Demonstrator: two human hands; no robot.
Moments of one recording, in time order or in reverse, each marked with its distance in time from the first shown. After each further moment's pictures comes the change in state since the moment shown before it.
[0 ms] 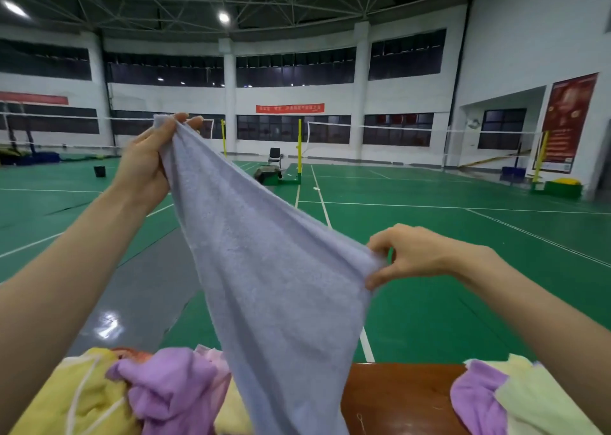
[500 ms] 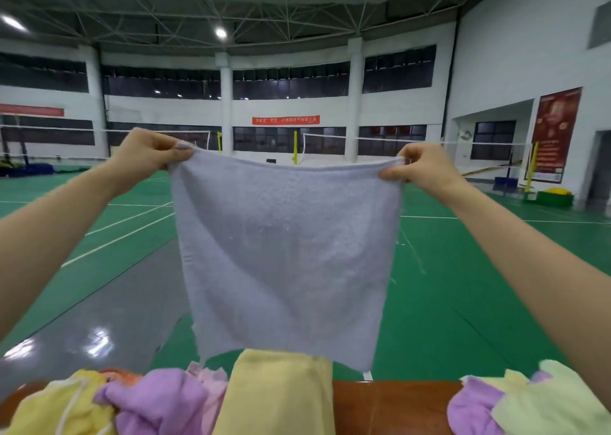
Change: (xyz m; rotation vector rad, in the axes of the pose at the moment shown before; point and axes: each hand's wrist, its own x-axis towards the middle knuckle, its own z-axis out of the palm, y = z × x) left_hand 0.042 0.018 -0.003 0.969 -0.067 0.111; right_hand 0.041 0.041 -0.089 0.522 0.701 0.185
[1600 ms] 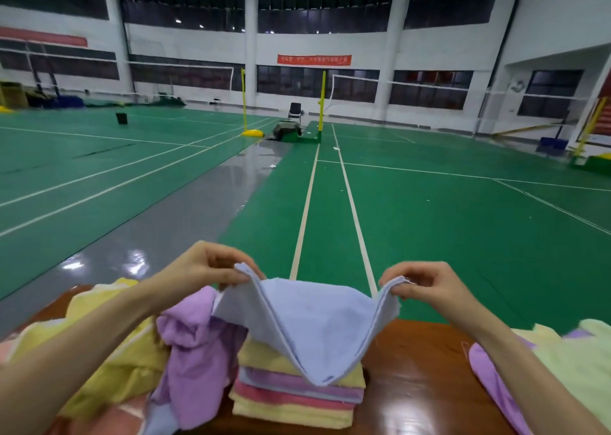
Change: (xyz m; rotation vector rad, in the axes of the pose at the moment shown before) left_hand -0.203 -0.102 0.059 -0.297 -0.617 -0.224; right_hand -0.188 0.078 0.114 0.517 -0.495 0.156
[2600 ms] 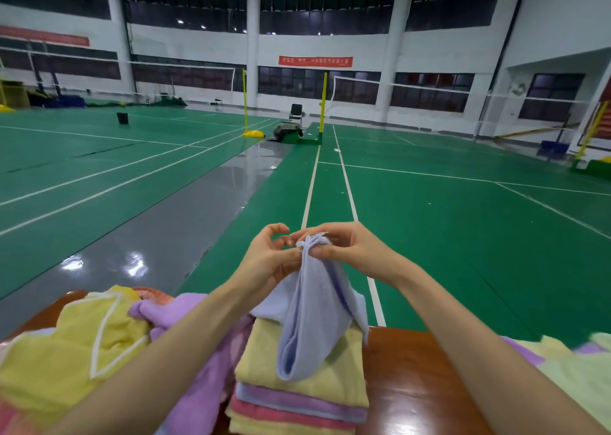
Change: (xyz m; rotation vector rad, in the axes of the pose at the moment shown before) left_hand 0.075 0.007 0.069 -0.759 0.329 -0.056; right_hand 0.093 -0.038 0.058 0.015 -0.294 -0.106
